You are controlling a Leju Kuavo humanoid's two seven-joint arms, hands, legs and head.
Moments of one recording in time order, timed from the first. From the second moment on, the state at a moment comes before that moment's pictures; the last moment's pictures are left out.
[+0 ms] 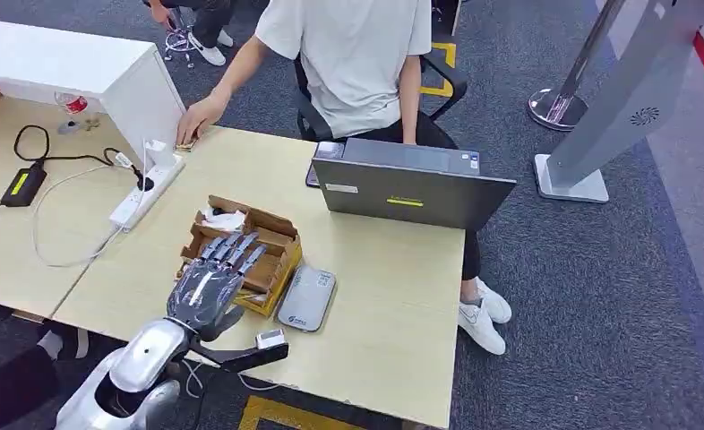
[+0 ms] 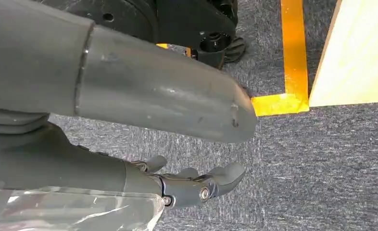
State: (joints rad) left arm -0.08 0.30 -0.33 -1.62 -1.28 -0.06 0.04; right arm -0.07 0.10 -1.01 -0.20 0.64 0.08 -0.33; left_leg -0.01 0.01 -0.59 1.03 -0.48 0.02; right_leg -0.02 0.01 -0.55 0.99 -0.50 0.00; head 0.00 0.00
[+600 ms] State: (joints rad) left arm -0.09 0.23 -0.23 -1.52 -1.32 -0.04 0.06; right arm -0.07 0.10 -1.01 -0.20 0.66 0.08 -0.31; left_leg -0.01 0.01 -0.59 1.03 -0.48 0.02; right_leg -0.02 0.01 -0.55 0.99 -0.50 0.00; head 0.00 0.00
